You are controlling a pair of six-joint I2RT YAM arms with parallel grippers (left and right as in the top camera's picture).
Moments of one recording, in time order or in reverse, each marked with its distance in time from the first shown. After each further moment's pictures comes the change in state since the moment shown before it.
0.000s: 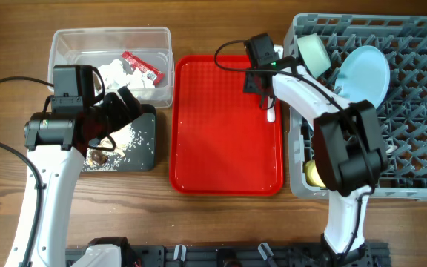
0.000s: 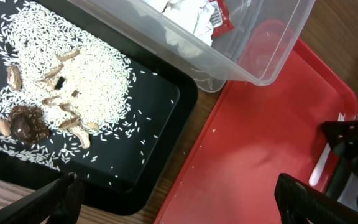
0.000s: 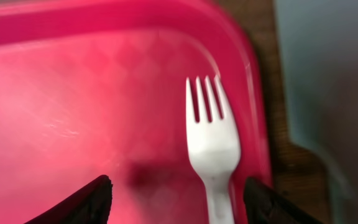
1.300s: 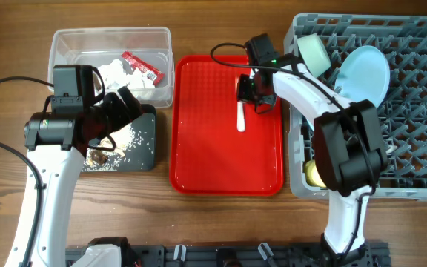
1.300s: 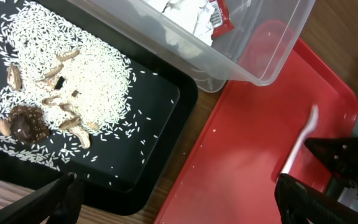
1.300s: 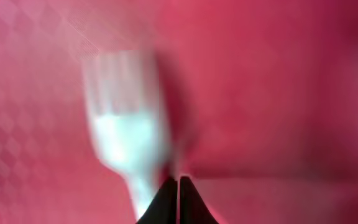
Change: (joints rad) left arm 0.000 0.000 0.000 0.000 0.000 0.000; right arm -0.003 -0.013 0.024 -0.127 -0.356 0.025
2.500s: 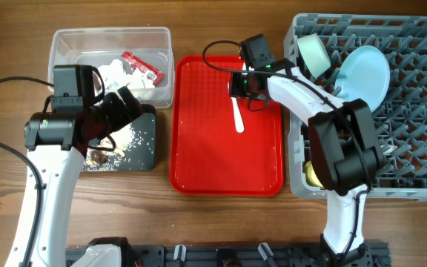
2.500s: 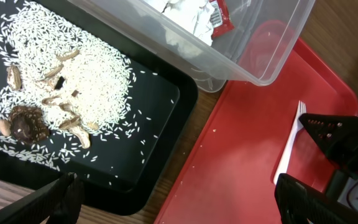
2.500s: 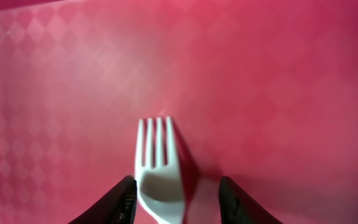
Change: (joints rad) left arm 0.000 0.000 0.000 0.000 0.000 0.000; right arm 0.028 0.019 -0.027 0.212 -0.008 -0.033
